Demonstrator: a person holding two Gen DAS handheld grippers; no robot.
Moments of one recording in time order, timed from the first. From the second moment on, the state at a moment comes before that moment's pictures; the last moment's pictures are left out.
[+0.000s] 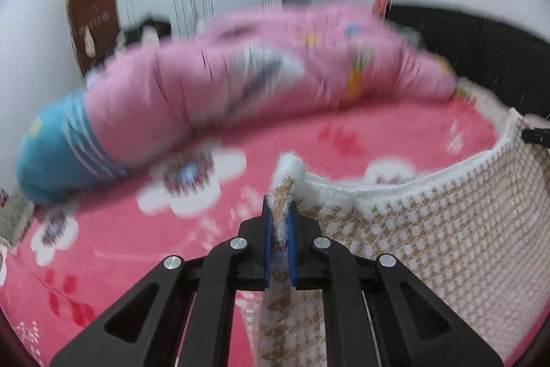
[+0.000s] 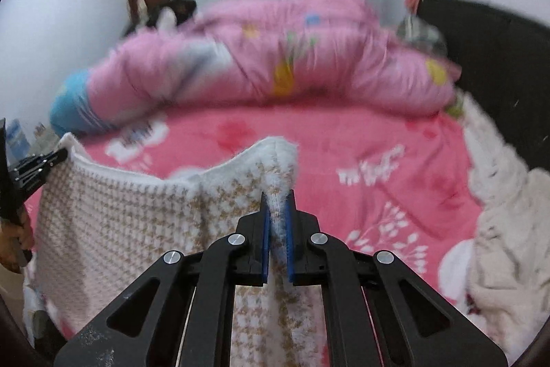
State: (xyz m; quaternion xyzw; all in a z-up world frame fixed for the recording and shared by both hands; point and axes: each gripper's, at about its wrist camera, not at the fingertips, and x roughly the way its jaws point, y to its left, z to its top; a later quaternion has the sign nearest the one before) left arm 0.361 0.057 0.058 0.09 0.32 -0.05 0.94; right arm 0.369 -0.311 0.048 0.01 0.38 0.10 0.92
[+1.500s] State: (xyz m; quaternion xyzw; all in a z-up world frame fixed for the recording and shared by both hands) left arm 0.191 0.056 -0.010 0.04 0.38 -0.08 0.92; right arm 0.179 -0.288 -0.013 0.00 0.42 0.04 0.91
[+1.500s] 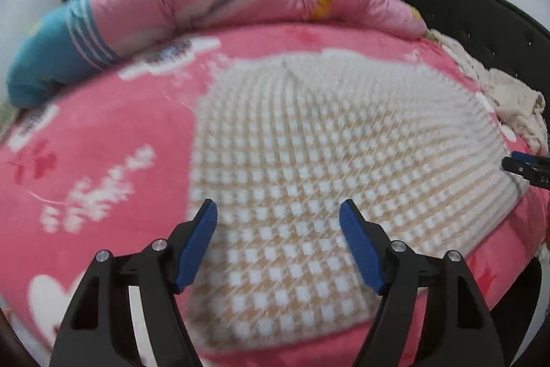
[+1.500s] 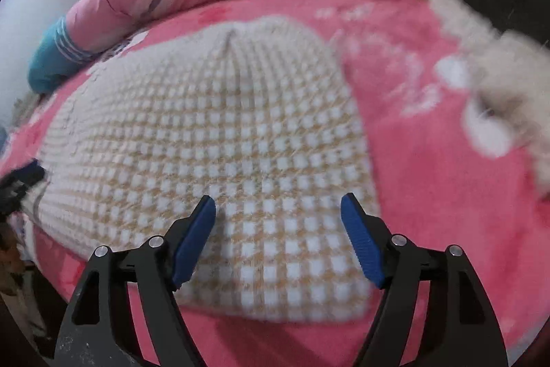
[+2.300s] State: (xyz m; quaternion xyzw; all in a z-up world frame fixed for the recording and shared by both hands) left arm 0.158 0.016 -0.064 0.03 0.40 -0.09 0.91; right arm 0.173 -0.268 -0.070 0.02 0.44 0.04 0.90
